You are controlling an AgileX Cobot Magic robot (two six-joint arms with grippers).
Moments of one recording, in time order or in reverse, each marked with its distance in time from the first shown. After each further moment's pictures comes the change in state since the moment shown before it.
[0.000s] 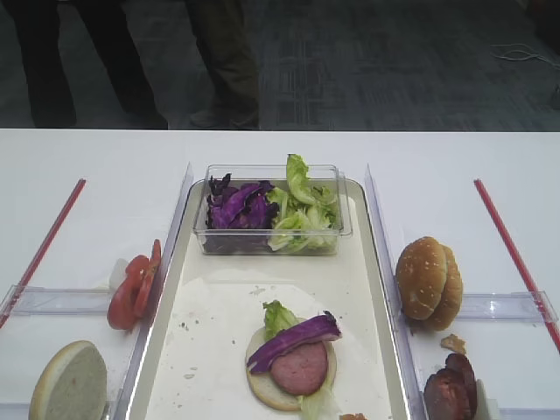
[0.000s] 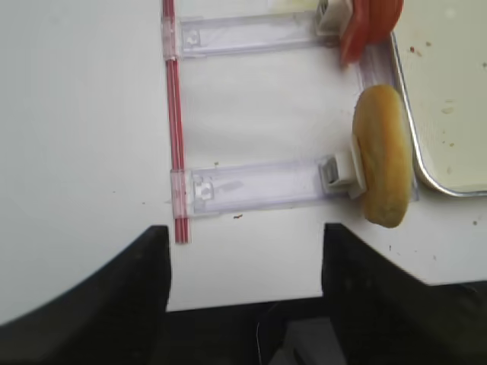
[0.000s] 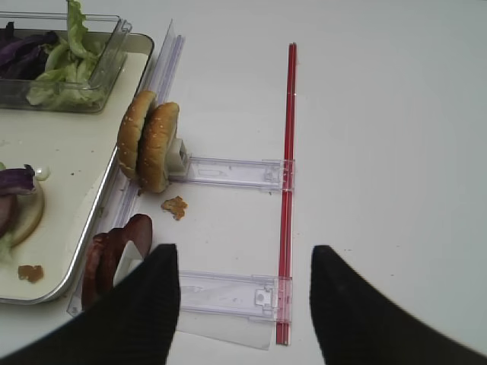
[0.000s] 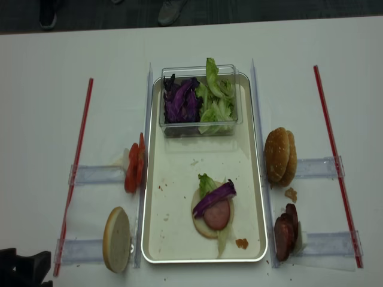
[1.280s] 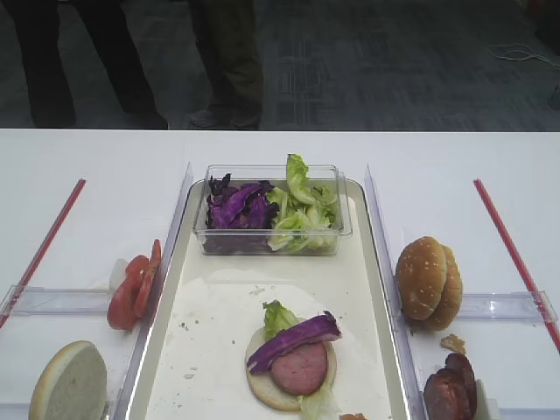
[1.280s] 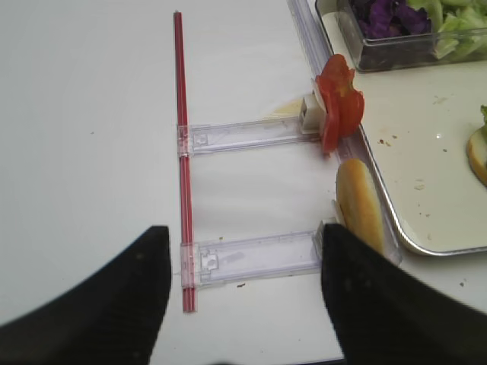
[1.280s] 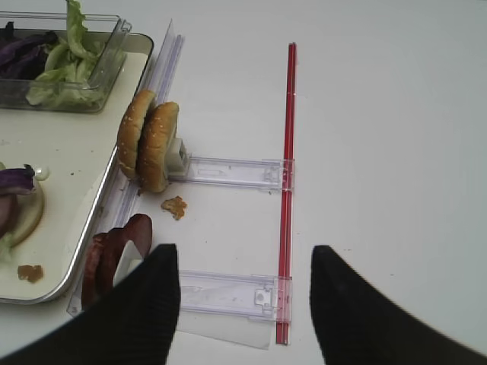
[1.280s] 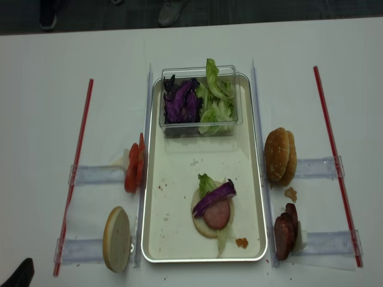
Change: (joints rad) left arm 0.001 -0.357 0.000 -0.002 0.020 0.013; right arm 0.000 0.000 0.000 0.000 0.000 0.000
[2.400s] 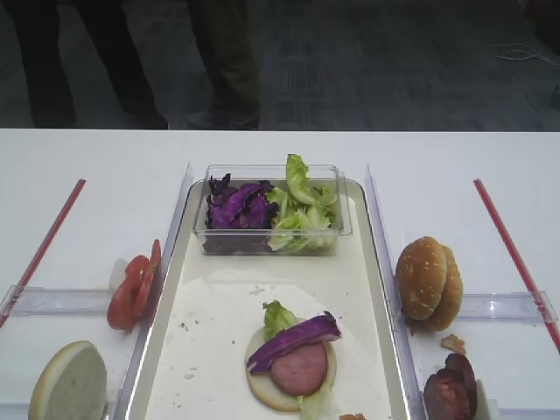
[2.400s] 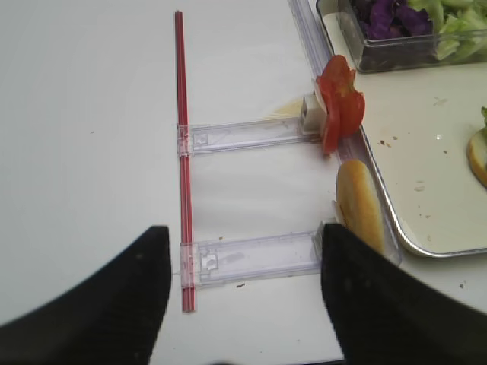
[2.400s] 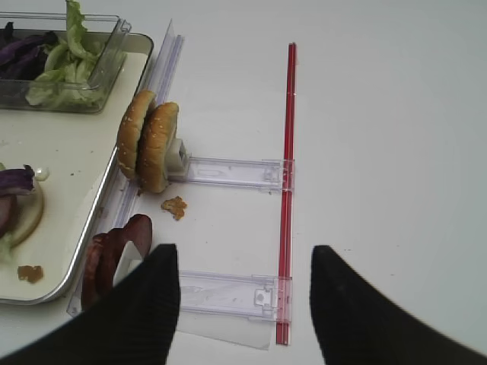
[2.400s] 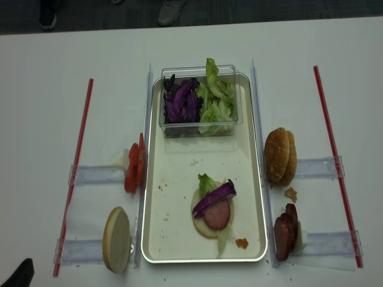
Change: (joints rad) left arm 0.000 0.000 0.000 0.000 0.000 -0.006; right arm 0.000 0.000 0.000 0.000 0.000 0.001
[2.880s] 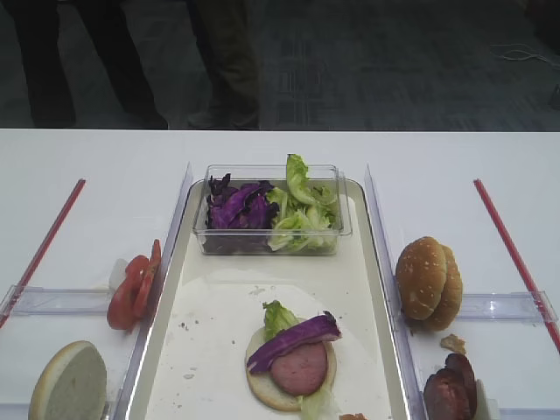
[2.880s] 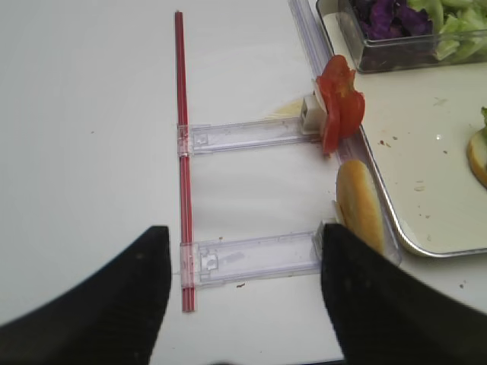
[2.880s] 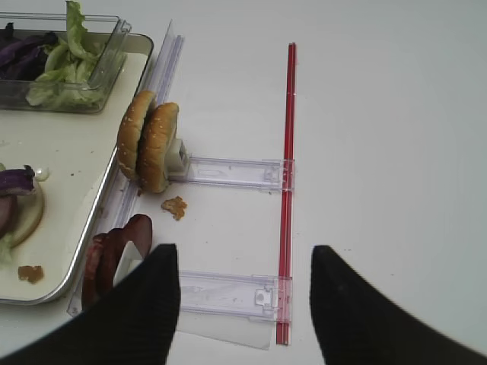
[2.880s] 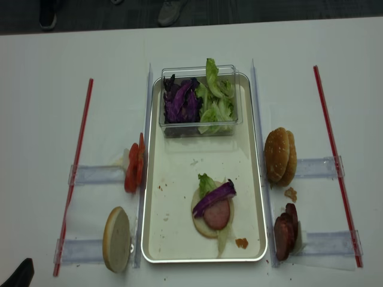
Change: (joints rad) left arm 0.000 0.000 0.000 0.000 0.000 0.000; right arm 0.000 0.000 0.000 0.000 0.000 0.002
